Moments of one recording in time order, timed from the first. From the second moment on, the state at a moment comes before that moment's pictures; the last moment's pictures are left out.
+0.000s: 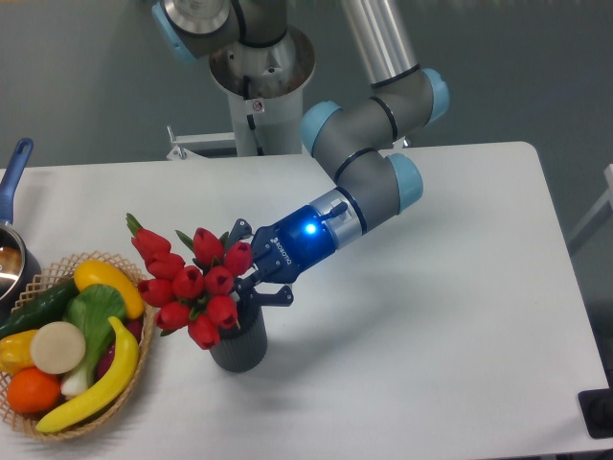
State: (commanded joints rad) arm 2.58 -1.97 -1.92 -0.85 0.03 1.36
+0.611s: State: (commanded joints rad) arm 2.59 -1.98 -1.95 -0.84 0.04 1.40
